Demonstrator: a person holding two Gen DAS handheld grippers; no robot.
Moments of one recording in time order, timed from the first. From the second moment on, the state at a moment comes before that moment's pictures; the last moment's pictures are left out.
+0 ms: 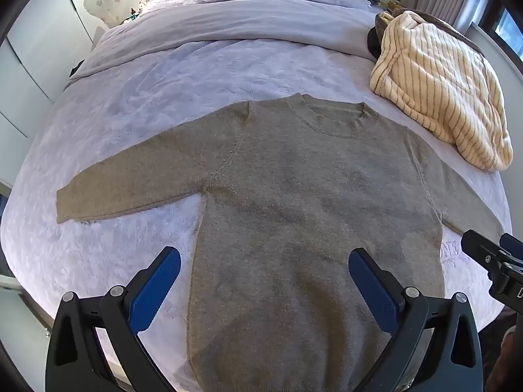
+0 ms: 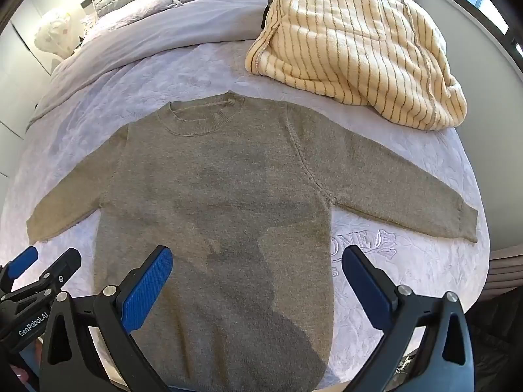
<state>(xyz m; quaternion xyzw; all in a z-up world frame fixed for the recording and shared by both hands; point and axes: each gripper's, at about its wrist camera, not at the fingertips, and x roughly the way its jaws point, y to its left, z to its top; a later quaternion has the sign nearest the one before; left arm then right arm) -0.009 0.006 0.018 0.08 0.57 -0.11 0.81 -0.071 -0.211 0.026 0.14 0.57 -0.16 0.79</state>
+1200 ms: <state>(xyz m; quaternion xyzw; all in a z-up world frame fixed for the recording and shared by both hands) -0.005 0.002 0.015 0.08 0.57 -0.11 0.81 -0.071 -0.211 0.024 0.14 0.57 -0.16 0.79</state>
